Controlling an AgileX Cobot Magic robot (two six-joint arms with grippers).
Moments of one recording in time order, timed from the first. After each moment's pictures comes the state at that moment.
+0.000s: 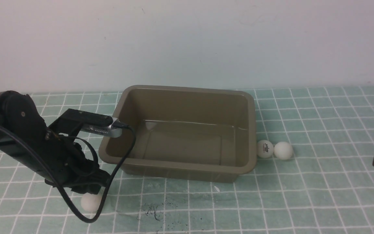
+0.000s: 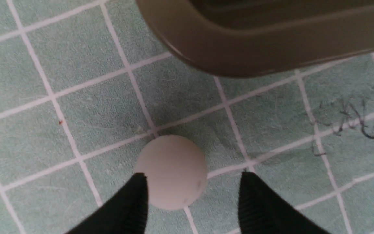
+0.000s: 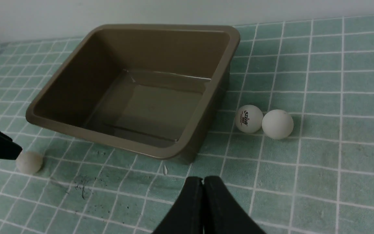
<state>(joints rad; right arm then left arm) 0.00 0.69 -0.64 0.68 0.81 -0.39 -0.16 1.59 -0.89 -0.25 0.70 0.30</state>
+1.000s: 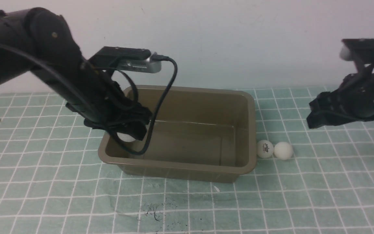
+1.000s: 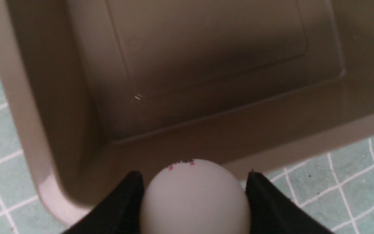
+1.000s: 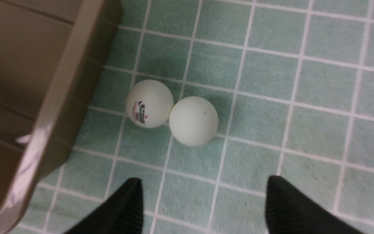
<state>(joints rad) 0.12 1.65 -1.25 0.25 0.92 -0.14 -0.31 1.71 -1.39 -0.27 0.99 0.15</state>
